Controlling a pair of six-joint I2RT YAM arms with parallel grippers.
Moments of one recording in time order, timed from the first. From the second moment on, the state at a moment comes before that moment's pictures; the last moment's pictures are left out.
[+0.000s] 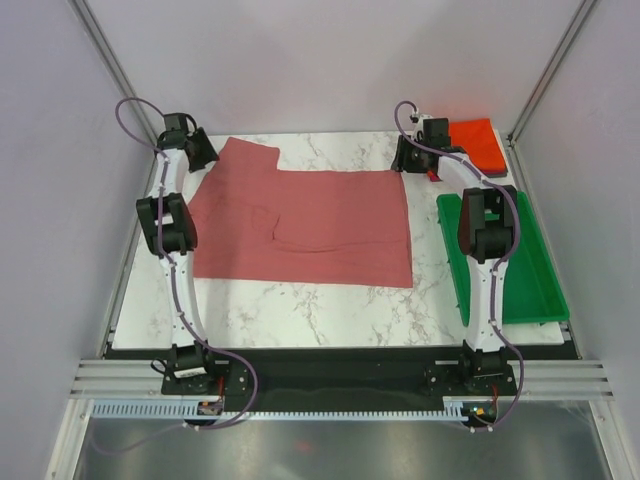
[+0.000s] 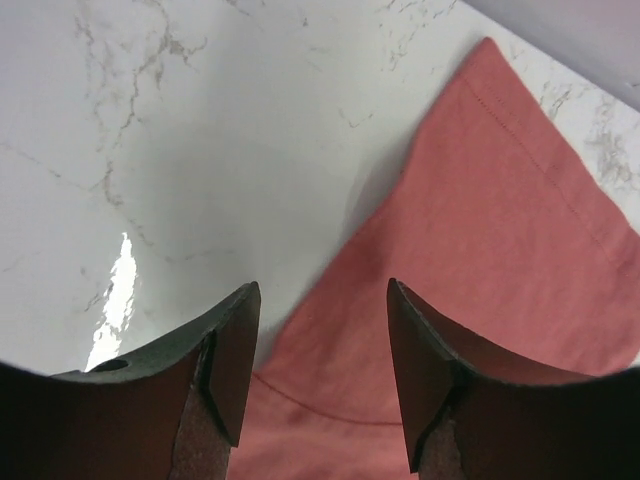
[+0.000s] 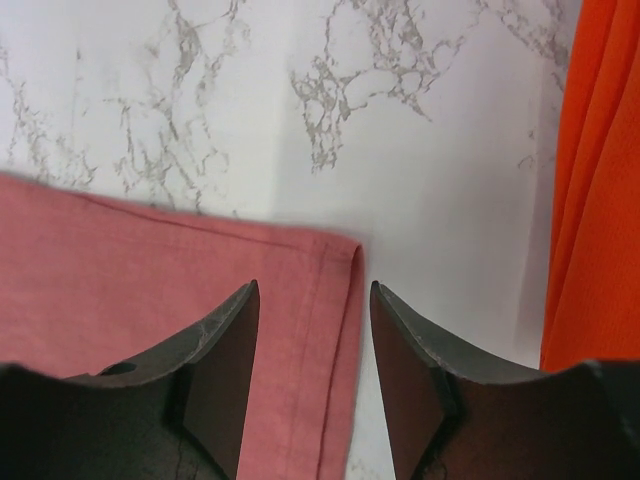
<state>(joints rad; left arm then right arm) 0.17 2.64 2.44 -0.57 0.13 -0.33 0.09 2.34 1.91 -0.29 -0.22 0.15</state>
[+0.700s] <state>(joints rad) 0.18 2.73 2.46 -0.33 0.41 -0.43 0.06 2.51 2.09 -0.30 -0.39 0.05</state>
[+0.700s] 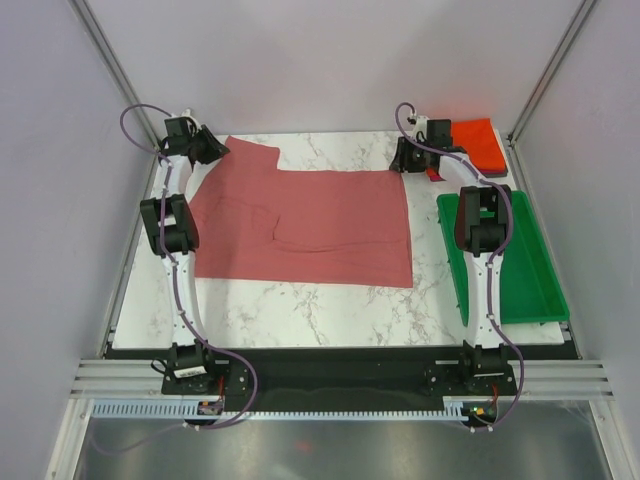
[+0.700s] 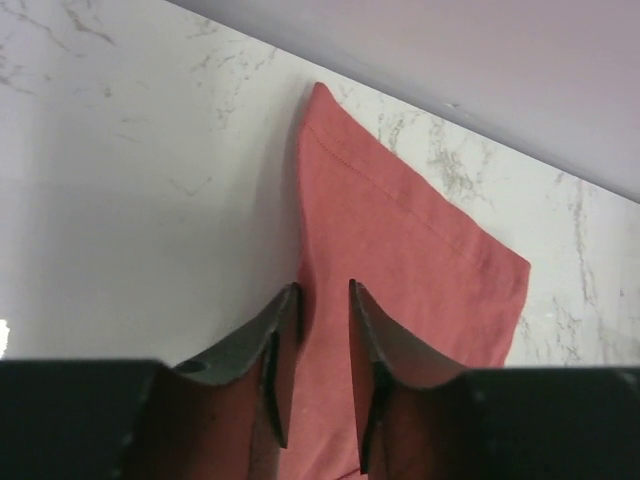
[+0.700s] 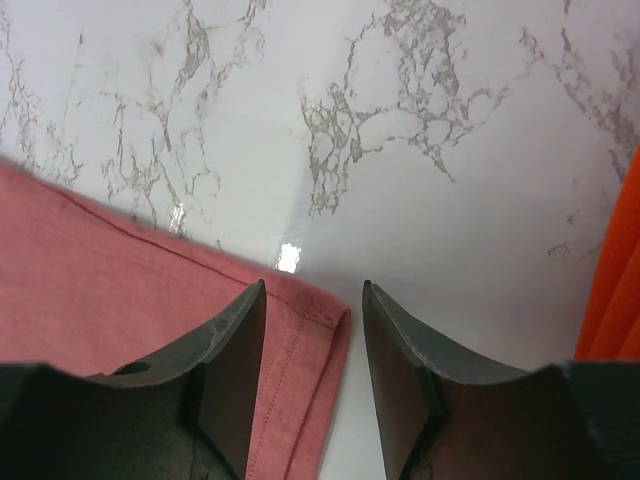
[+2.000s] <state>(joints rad) 0.22 2.37 2.08 -0.27 0.39 -0.38 0.04 2.30 1.68 0.04 -0.33 0.03</state>
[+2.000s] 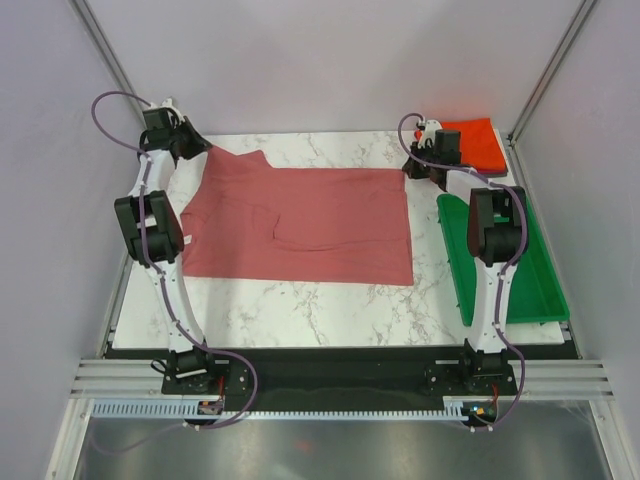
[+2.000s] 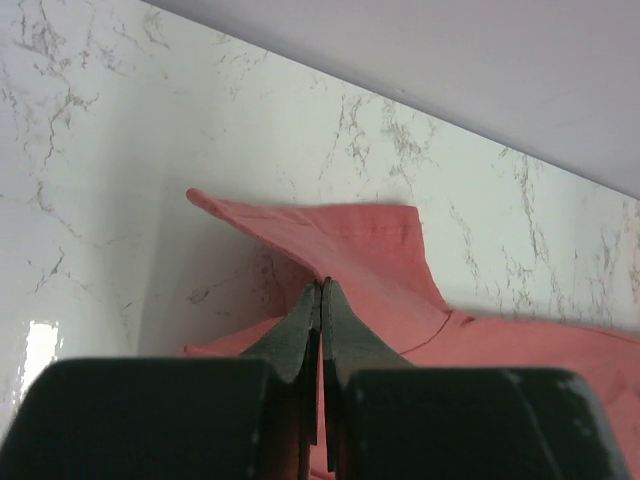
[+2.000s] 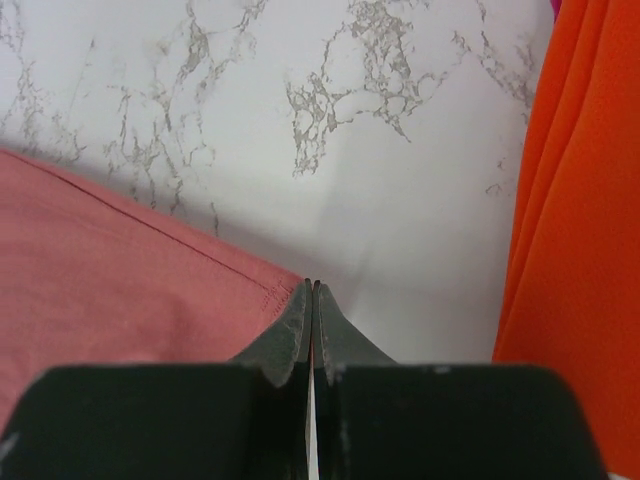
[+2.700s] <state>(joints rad) 0.24 2.09 1.76 -0.27 0.29 -0.32 0.07 2.07 1.38 0.21 -0.32 0.03</state>
